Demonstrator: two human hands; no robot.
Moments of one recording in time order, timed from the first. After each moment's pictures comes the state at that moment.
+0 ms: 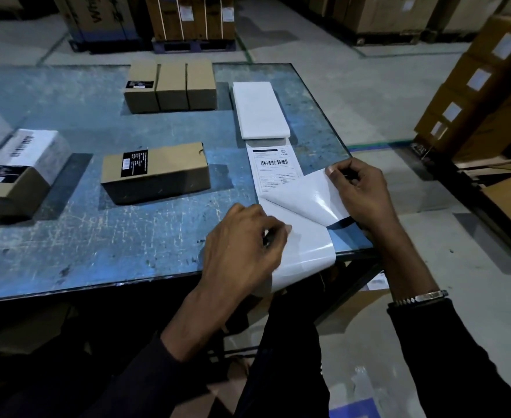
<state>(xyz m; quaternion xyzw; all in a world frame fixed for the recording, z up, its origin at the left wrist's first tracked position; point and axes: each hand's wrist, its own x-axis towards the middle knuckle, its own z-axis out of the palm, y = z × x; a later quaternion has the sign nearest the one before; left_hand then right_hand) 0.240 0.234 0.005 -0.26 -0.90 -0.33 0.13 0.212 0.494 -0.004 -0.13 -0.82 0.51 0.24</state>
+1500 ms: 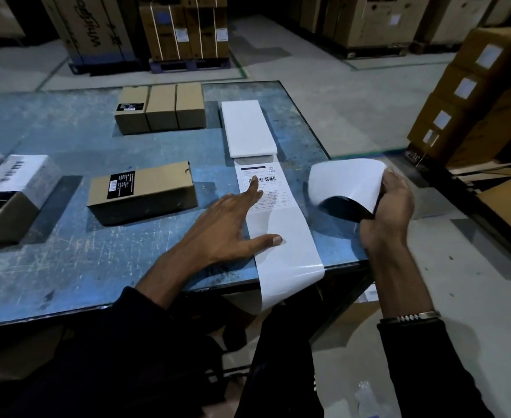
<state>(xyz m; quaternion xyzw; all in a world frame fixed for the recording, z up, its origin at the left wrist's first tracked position) 0.159 0.235 0.009 -0.38 -0.90 -0.20 -0.04 0.224 0.513 0.010 -0.27 -0.44 0.77 0.38</state>
